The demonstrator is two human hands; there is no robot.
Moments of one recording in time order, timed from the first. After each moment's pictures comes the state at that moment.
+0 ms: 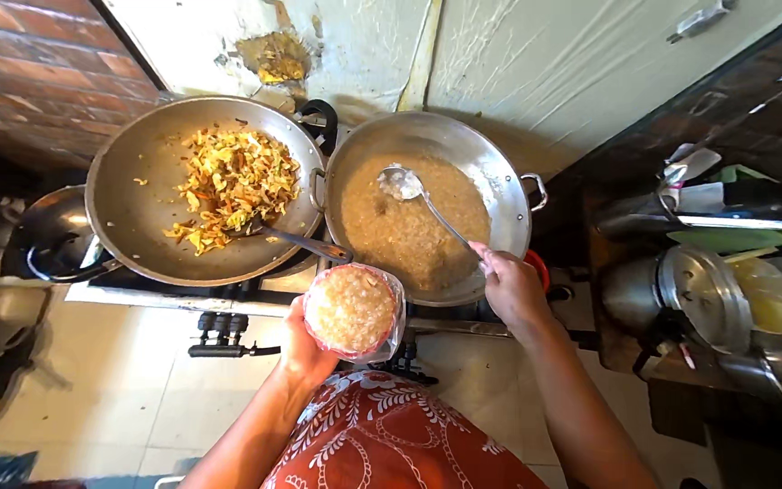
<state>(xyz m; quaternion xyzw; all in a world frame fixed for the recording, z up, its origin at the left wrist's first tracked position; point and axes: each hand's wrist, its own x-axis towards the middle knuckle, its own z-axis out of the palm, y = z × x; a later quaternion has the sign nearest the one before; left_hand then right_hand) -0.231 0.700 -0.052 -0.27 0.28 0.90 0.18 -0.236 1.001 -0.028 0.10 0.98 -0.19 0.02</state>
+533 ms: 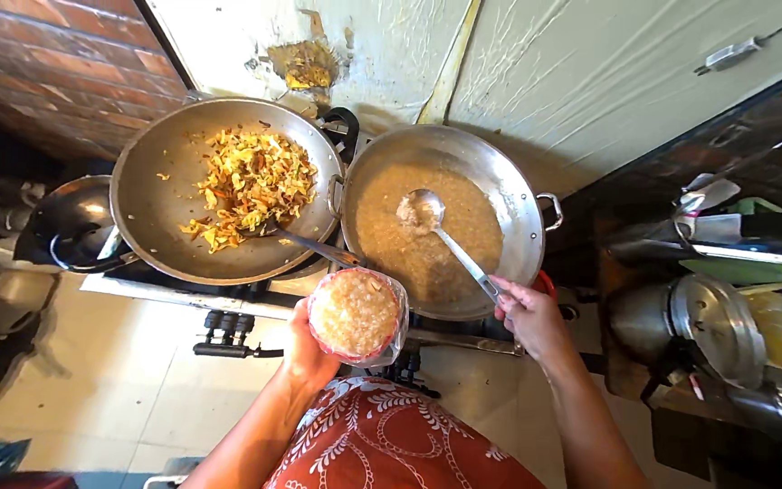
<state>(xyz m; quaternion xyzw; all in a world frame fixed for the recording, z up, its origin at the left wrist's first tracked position) -0.237 0.689 -0.057 -0.26 0.27 0.91 0.18 -0.216 1.010 -0.027 0.23 0.89 -0.39 0.09</state>
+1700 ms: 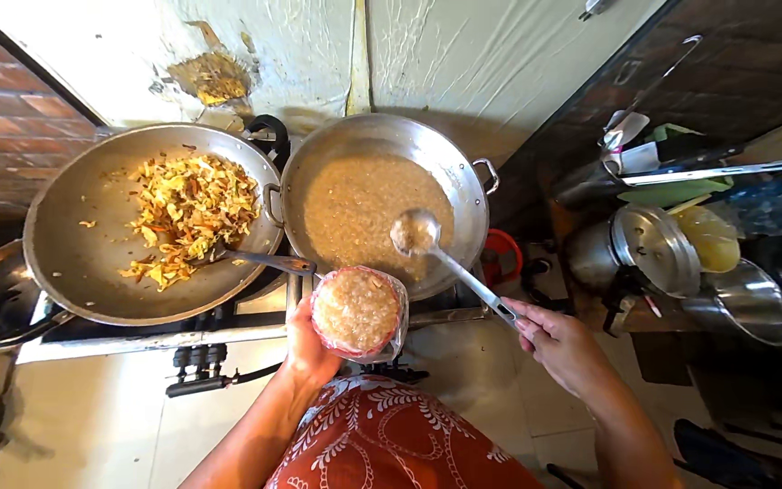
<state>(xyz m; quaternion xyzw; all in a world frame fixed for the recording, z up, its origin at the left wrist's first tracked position) -0.240 0.743 -0.054 -0.24 0.31 0.88 0.27 -0.110 1.042 0.015 0.29 0.89 -0.35 0.10</state>
